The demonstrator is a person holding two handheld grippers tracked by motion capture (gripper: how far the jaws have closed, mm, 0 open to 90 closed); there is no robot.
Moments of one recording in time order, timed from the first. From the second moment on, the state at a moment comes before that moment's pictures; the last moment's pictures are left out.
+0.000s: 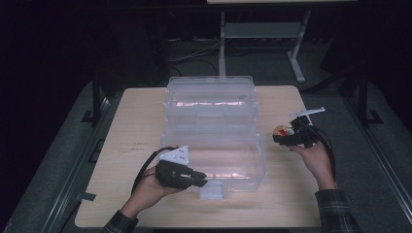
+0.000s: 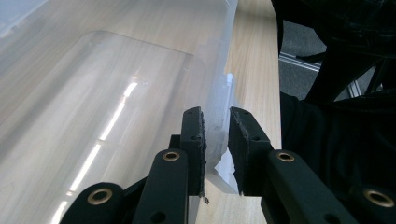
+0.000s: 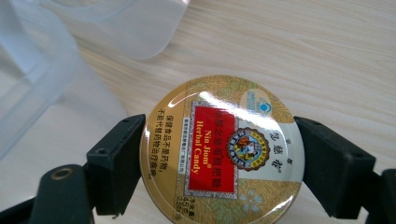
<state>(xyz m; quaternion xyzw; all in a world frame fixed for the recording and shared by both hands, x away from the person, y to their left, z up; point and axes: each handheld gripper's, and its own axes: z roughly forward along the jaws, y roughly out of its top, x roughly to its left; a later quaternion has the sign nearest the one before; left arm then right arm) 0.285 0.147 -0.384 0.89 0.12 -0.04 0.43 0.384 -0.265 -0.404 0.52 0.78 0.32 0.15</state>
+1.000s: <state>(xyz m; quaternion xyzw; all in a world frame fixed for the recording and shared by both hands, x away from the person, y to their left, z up) 0.286 0.147 -0.385 0.89 0.12 -0.04 0.43 0.344 -0.265 -0.364 0.46 0.80 0.35 0.14</state>
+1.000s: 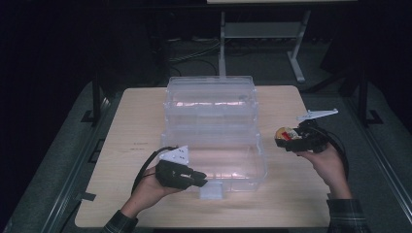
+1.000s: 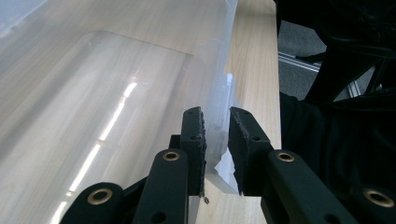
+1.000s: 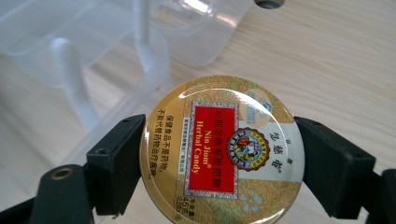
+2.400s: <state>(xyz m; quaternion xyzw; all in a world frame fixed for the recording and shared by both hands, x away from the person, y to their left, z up) 0.285 0.147 -0.384 0.89 0.12 -0.04 0.43 0.295 -0.198 -0.335 0.34 0.86 0.38 0.10</state>
